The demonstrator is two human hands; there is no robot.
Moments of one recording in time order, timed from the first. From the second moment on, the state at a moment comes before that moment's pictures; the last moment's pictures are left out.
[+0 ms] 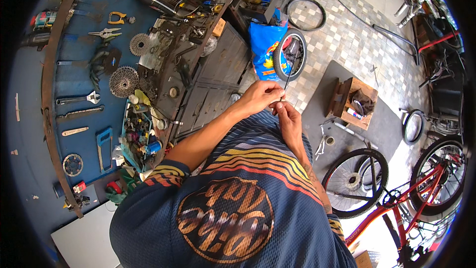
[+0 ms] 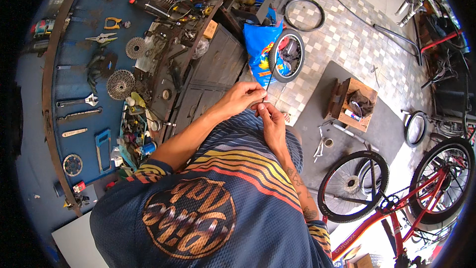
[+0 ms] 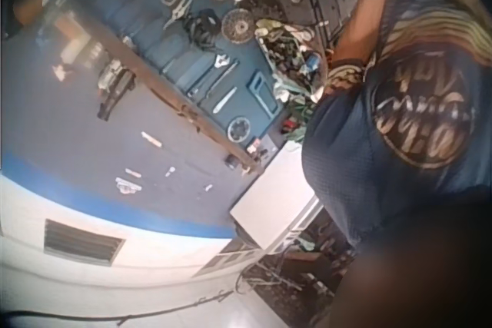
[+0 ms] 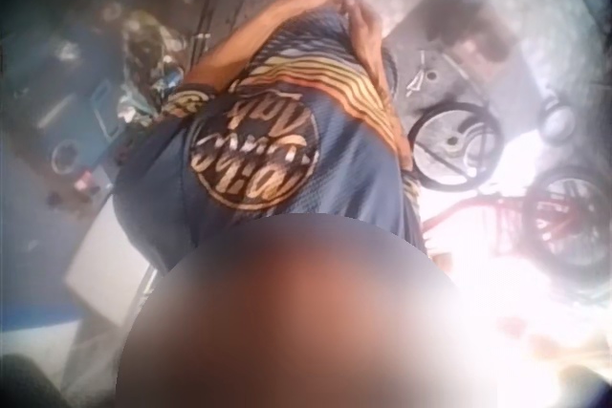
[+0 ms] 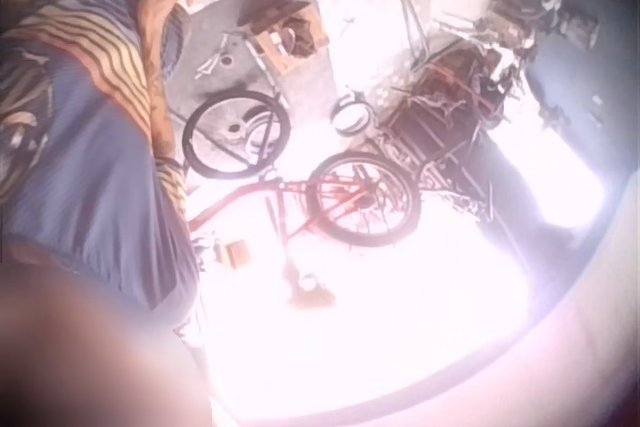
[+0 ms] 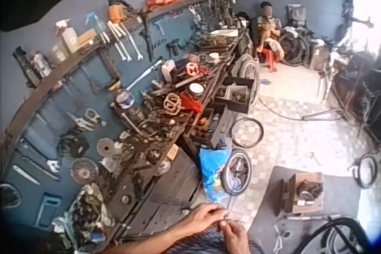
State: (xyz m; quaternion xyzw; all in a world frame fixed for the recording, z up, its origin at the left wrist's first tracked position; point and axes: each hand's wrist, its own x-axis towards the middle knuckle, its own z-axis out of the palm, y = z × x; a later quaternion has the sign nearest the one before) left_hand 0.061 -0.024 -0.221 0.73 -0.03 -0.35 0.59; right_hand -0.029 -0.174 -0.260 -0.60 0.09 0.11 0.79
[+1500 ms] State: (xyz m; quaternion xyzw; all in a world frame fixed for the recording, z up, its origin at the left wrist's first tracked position) left_hand 0.230 0.043 -0.158 0.21 -0.05 -0.49 0.85; right_hand 0.041 -0.101 -0.142 -0.83 0.29 -0.22 0.42
